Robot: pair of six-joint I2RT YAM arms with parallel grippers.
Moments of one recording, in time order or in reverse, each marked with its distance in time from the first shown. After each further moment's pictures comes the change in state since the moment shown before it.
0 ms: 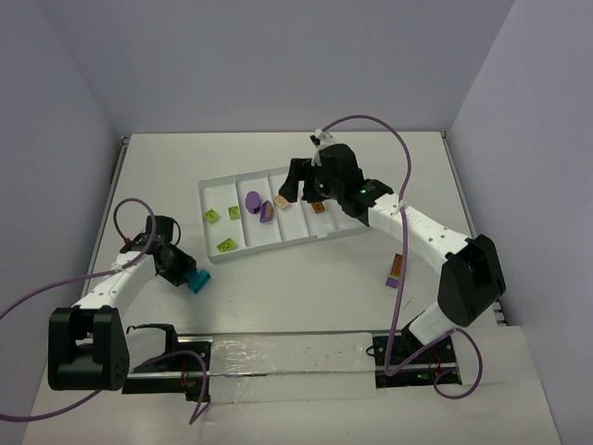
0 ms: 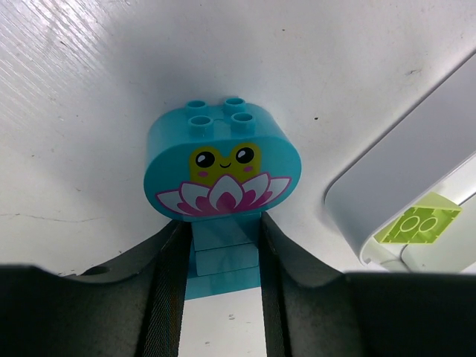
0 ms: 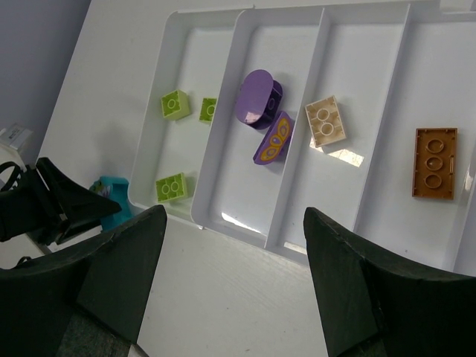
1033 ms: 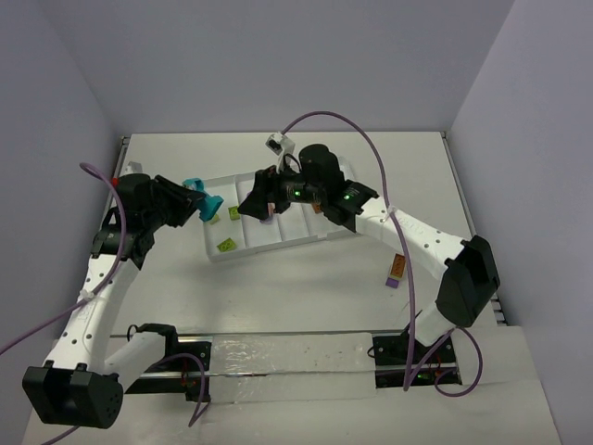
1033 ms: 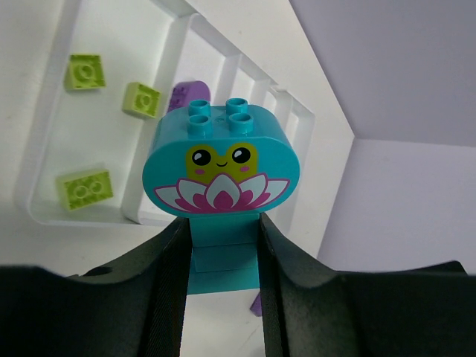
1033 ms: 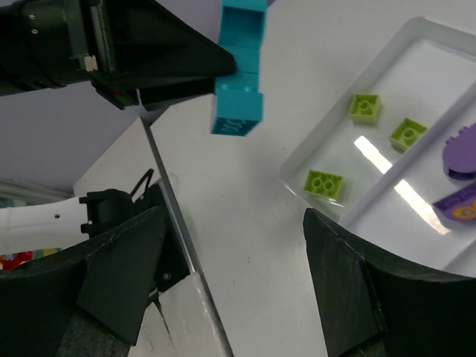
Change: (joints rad) left arm -0.066 -0.203 0.367 0.116 0.193 -0.055; right arm 0.157 0.002 0.091 0.091 -0.314 -0.054
